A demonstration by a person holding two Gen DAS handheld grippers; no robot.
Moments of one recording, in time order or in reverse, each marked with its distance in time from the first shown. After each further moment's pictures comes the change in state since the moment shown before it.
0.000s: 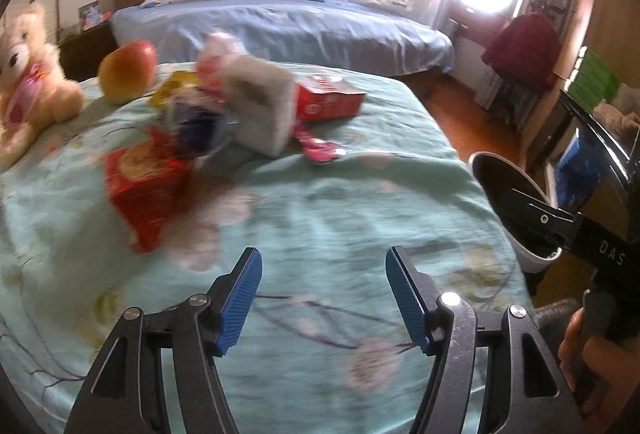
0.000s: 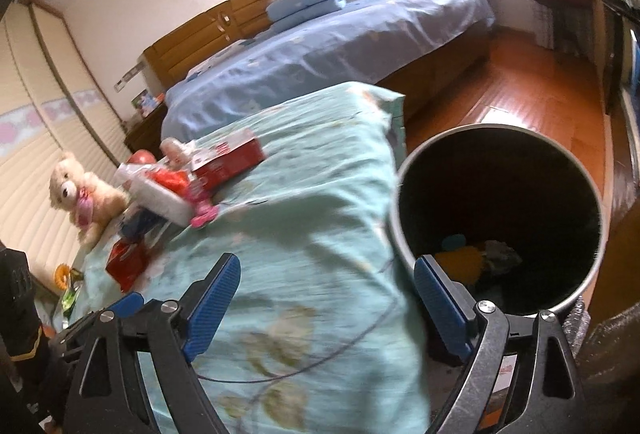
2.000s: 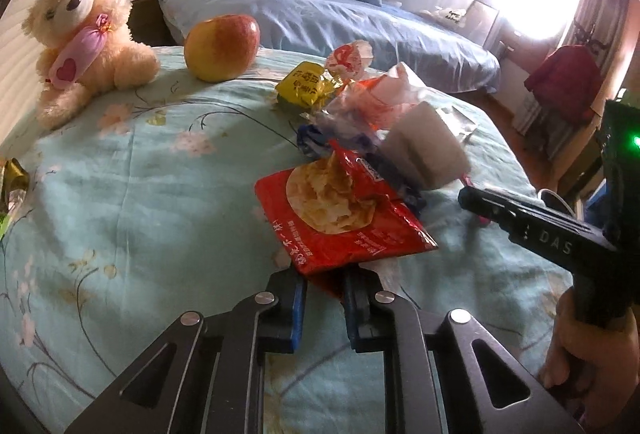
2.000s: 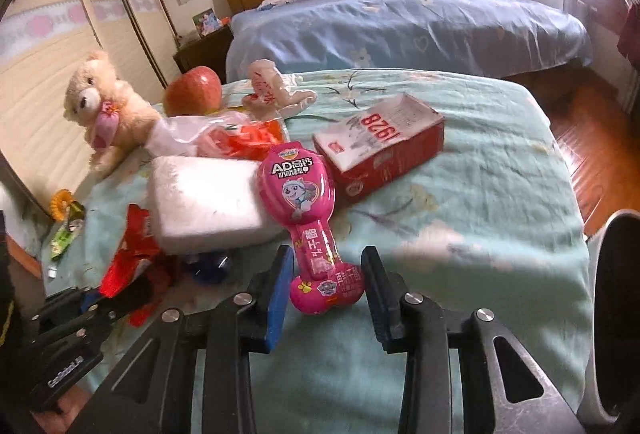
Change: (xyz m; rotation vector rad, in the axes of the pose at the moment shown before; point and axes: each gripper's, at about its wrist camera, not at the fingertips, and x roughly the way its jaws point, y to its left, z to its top) left arm 0.010 0.092 0.016 -0.126 0.006 0.068; right arm 0.090 0.118 0.008 -0.293 0.150 0.107
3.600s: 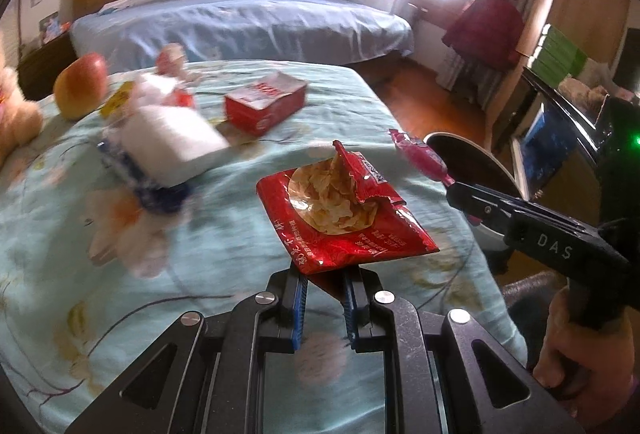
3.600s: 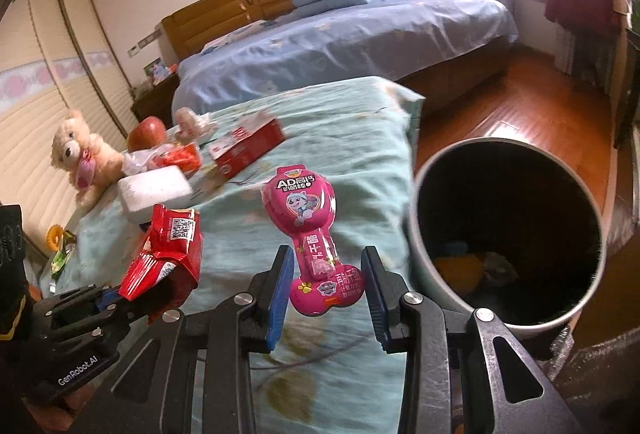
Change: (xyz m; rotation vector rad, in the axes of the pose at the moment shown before) left arm 0.002 -0.114 -0.015 0.228 0.047 -0.191; right arm -0.101 -0.091 -0.055 0.180 -0.112 -0.134
